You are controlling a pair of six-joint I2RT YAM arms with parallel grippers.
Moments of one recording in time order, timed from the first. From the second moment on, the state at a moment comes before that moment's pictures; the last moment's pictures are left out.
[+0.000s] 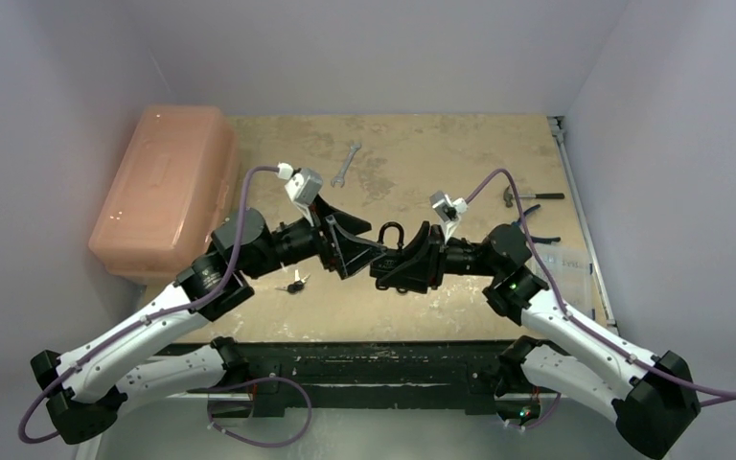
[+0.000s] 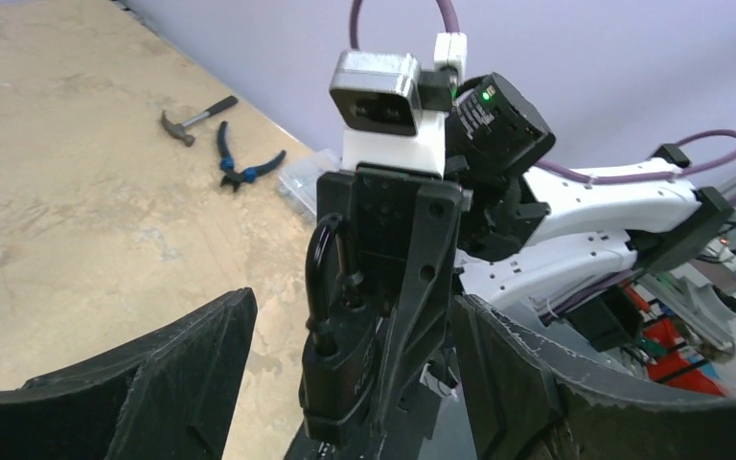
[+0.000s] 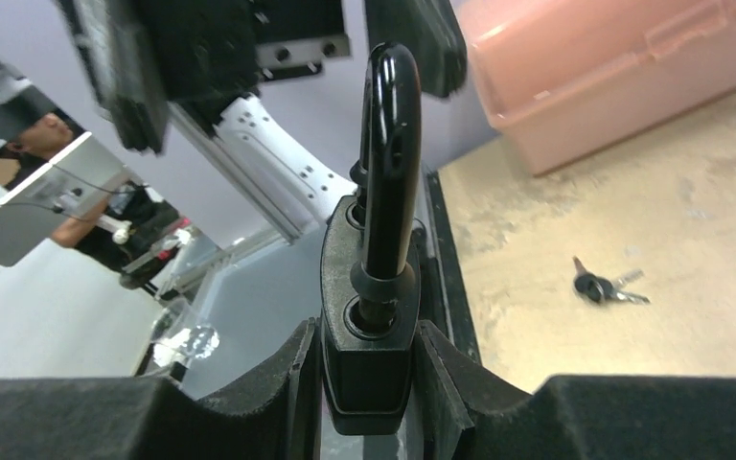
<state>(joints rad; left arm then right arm) -0.90 0.87 0.93 -0.01 0.25 -0.53 0.65 0.91 0.55 0.56 -0.87 0.73</state>
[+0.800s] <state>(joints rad) -0.90 1.15 1.09 -0.18 0.21 -0.44 0.65 0.87 0.61 0.17 -0.75 0.49</state>
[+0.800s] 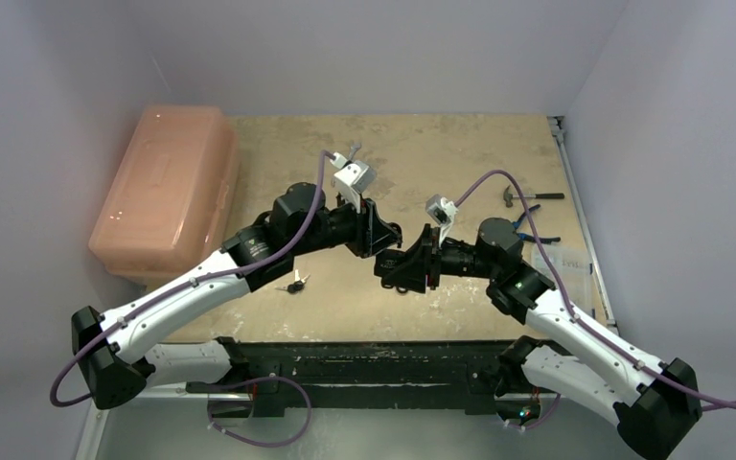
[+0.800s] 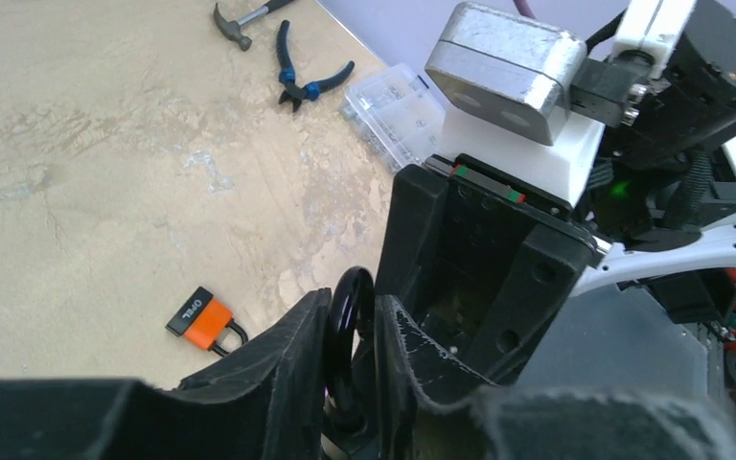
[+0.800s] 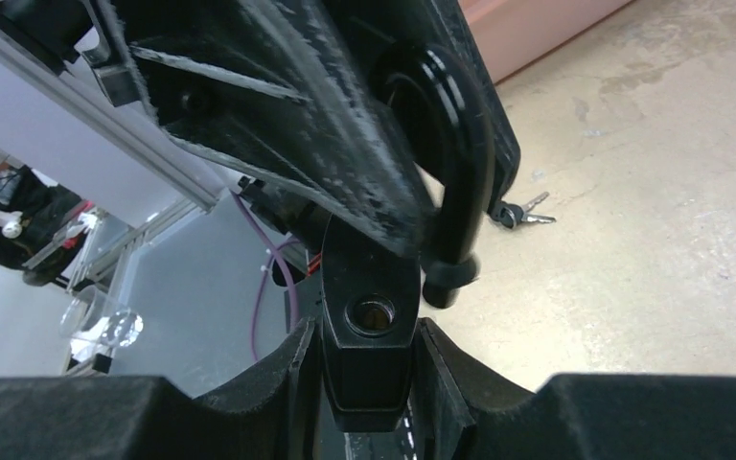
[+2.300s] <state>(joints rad) -0.92 1.24 1.10 -0.22 -0.05 -0.71 0.66 0.88 0.70 -0.18 -0.44 0.28</state>
